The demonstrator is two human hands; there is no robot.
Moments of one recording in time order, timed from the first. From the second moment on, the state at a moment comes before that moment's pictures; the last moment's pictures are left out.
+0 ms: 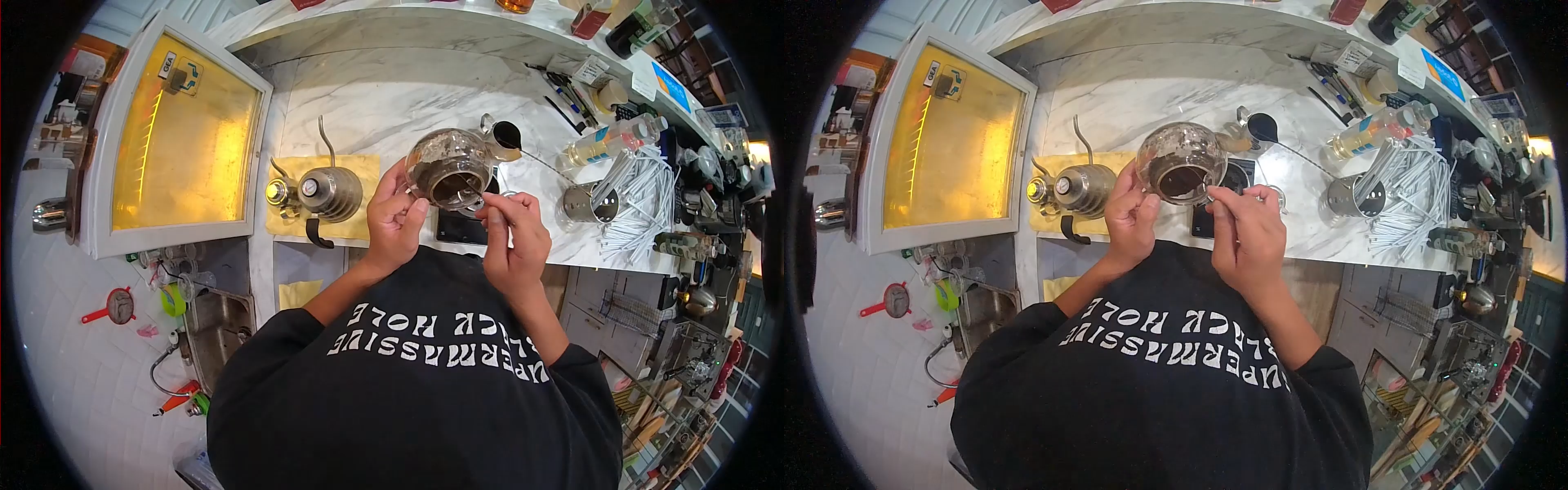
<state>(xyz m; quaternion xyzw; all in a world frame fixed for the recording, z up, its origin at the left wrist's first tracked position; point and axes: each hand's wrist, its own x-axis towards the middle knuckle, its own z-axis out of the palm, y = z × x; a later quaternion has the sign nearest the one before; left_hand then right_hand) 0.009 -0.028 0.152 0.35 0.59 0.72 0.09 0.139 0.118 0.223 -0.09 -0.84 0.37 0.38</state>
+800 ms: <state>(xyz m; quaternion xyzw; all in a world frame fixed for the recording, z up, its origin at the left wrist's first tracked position) 0.012 -0.026 0.149 0.26 0.66 0.70 0.09 0.155 0.126 0.229 -0.26 -0.60 0.65 0.38</state>
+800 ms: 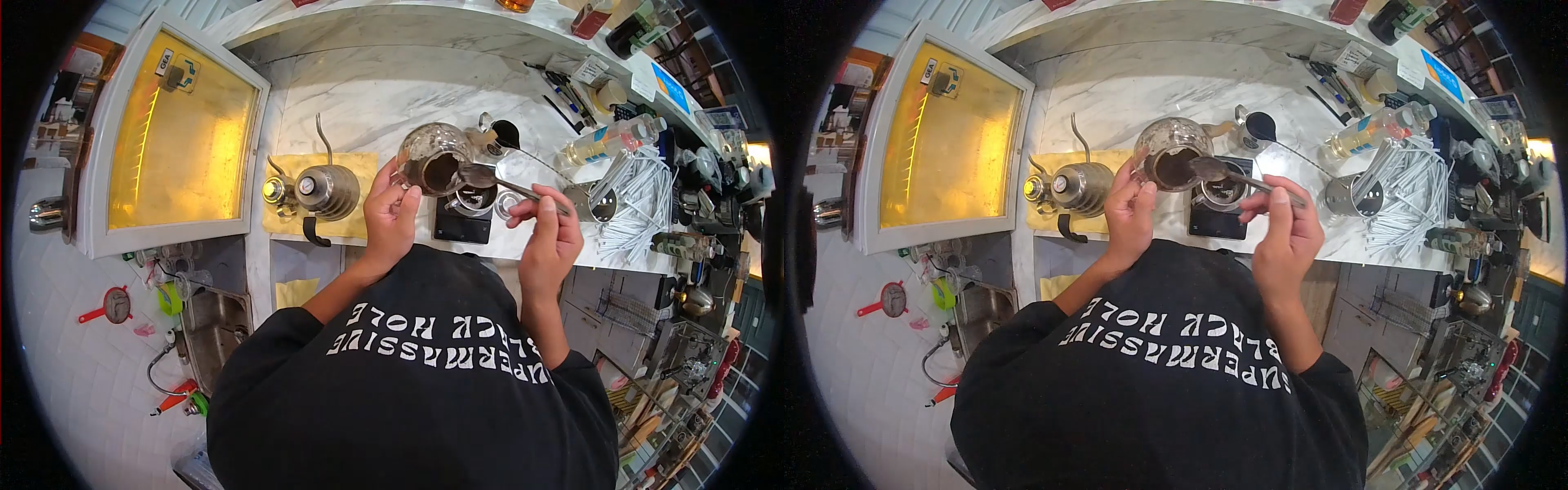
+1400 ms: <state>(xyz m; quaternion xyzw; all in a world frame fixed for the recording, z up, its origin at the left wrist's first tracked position) 0.002 -0.030 0.123 0.23 0.67 0.70 0.11 0.158 0.137 0.204 -0.21 -0.76 0.45 0.42</state>
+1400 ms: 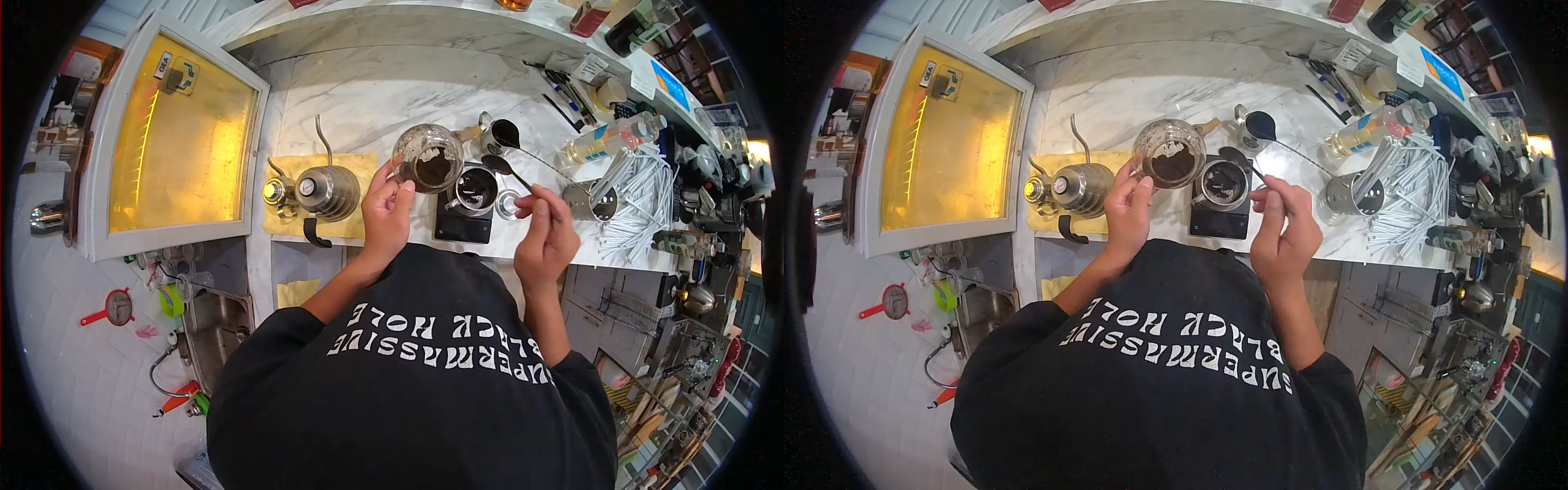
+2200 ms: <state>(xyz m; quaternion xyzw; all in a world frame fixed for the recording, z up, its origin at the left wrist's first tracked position) -0.049 0.010 0.007 0.01 0.62 0.74 0.27 0.183 0.177 0.128 -0.39 -0.64 0.60 0.28</state>
